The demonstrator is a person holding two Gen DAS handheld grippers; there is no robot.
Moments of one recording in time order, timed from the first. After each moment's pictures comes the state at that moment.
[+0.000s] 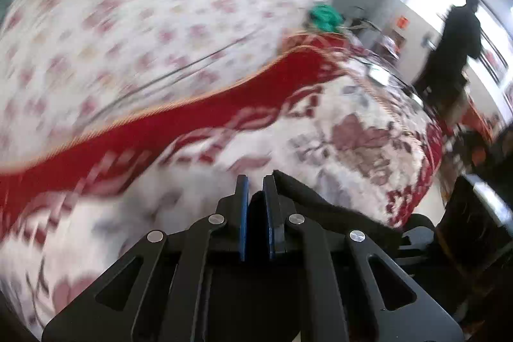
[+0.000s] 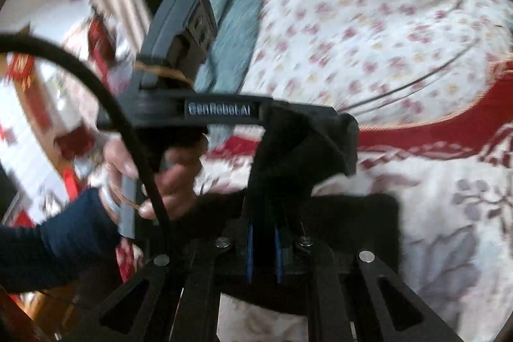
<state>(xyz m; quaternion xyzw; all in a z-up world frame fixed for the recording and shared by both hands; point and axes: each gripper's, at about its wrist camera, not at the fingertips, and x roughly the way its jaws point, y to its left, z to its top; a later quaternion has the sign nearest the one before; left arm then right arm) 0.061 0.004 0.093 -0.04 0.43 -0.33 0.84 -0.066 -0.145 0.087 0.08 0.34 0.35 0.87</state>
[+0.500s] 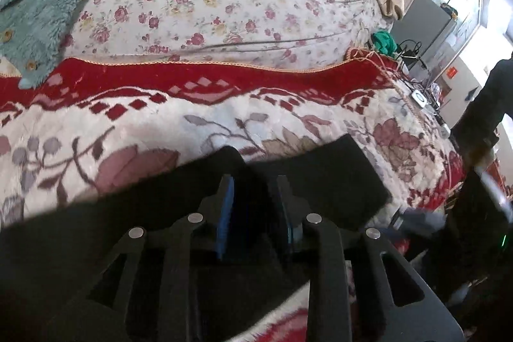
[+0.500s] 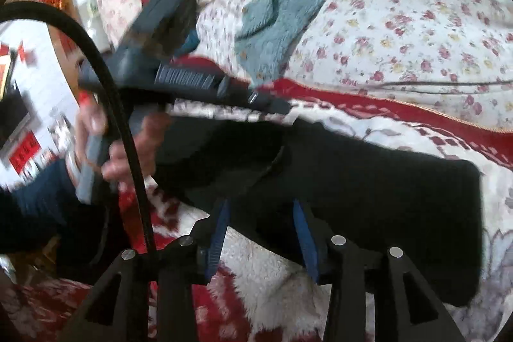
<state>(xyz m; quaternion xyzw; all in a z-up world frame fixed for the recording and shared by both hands) -0.023 0.098 0.068 -0.11 0.45 -0.21 0.86 -0.097 -0.111 0.073 0.02 0.35 0.42 0.84</state>
